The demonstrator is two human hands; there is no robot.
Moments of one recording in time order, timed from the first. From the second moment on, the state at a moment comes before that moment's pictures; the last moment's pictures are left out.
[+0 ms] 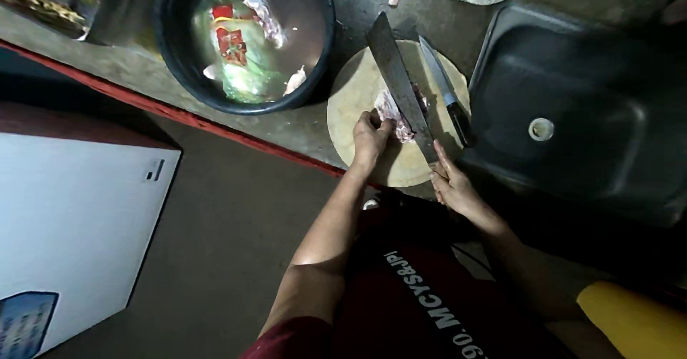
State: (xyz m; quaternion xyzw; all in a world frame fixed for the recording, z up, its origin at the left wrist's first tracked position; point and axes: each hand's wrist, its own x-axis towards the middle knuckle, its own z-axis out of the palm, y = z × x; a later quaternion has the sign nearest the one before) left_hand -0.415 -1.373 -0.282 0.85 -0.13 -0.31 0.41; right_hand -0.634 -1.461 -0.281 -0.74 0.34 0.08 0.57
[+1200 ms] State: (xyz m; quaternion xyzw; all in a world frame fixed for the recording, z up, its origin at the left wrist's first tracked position) left_hand -0.441 -1.368 -0.296 0.84 -0.43 -0.16 0.28; right_hand -0.677 -1.428 -0.284 -0.88 0.31 0.06 0.35
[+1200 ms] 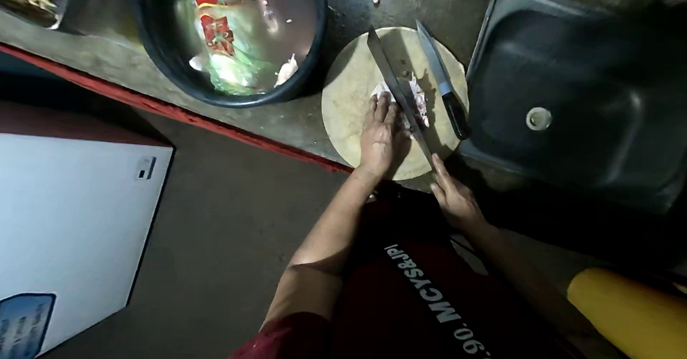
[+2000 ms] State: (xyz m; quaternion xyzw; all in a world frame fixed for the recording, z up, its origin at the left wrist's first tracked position) left_hand -0.421 -1.365 -0.290 0.87 -0.42 -0.17 0.19; right_hand -0.652 -1.437 -0.262 -0.86 0.32 0.14 0.37
